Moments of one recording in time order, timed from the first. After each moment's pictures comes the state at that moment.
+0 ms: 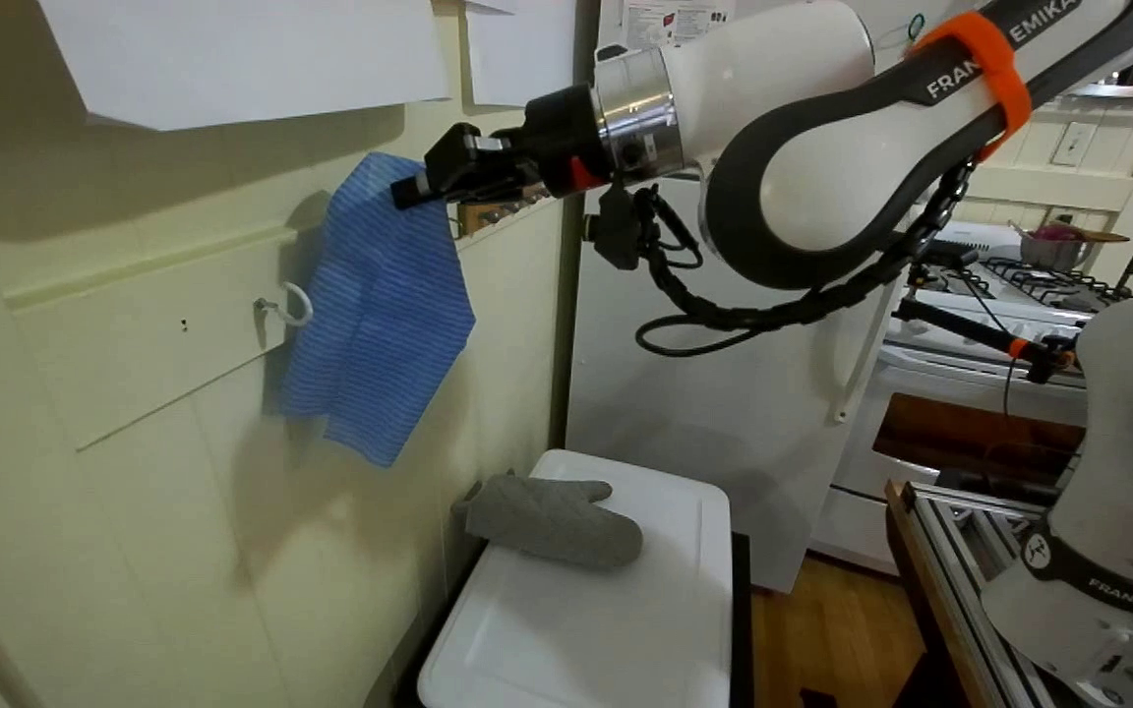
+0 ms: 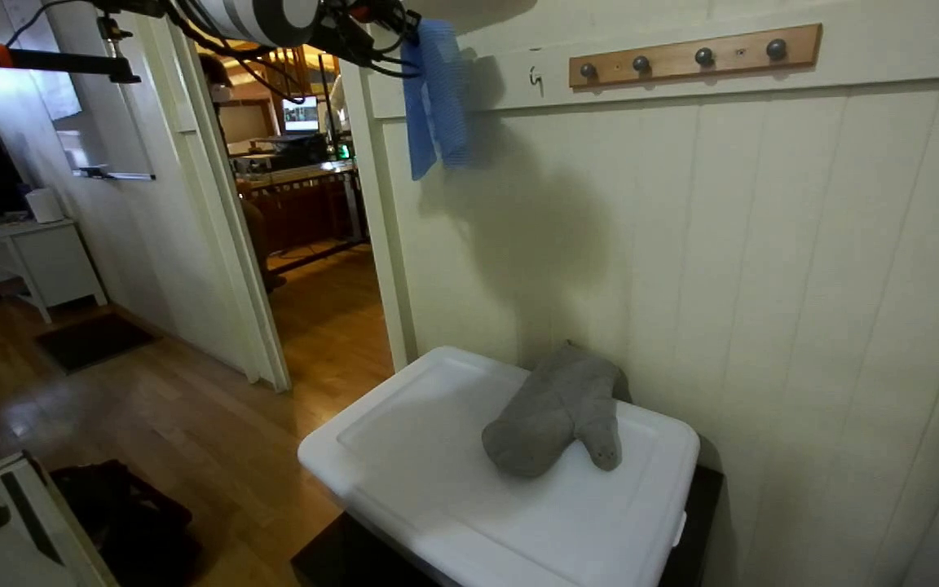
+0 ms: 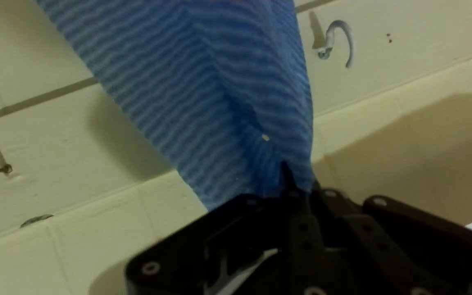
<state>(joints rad) 0.14 0.04 0.14 -2.20 0.28 3.49 0.13</state>
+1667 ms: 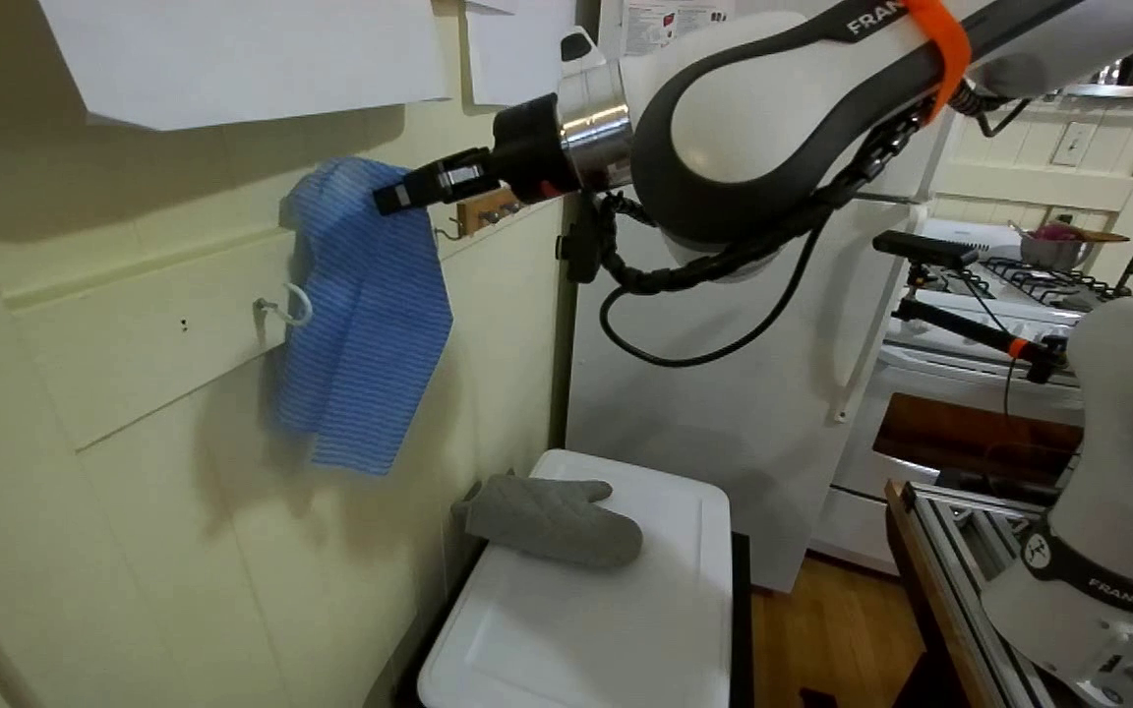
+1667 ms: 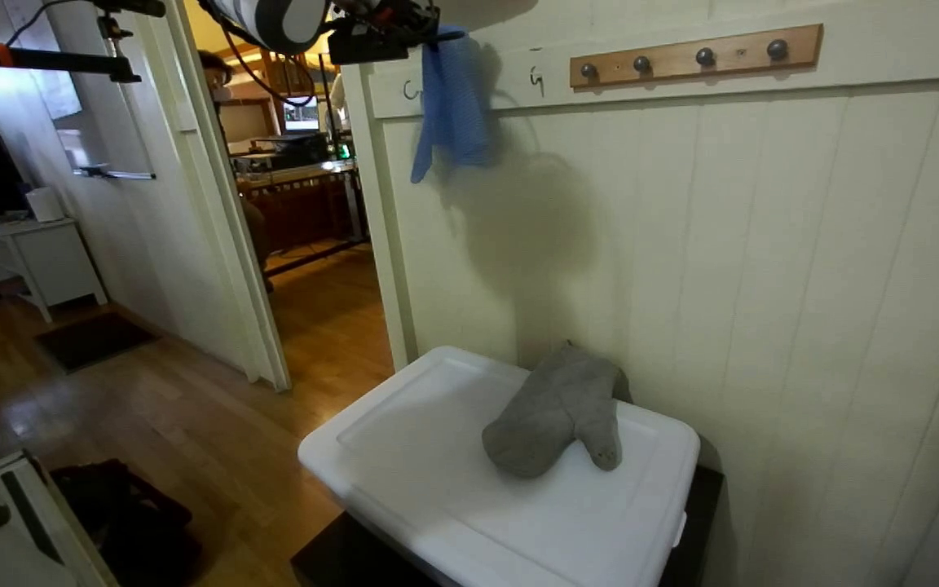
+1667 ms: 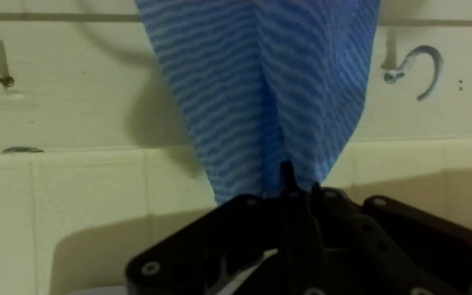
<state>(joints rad) 0.28 0.14 0.03 -2.07 0.62 3.49 -0.50</state>
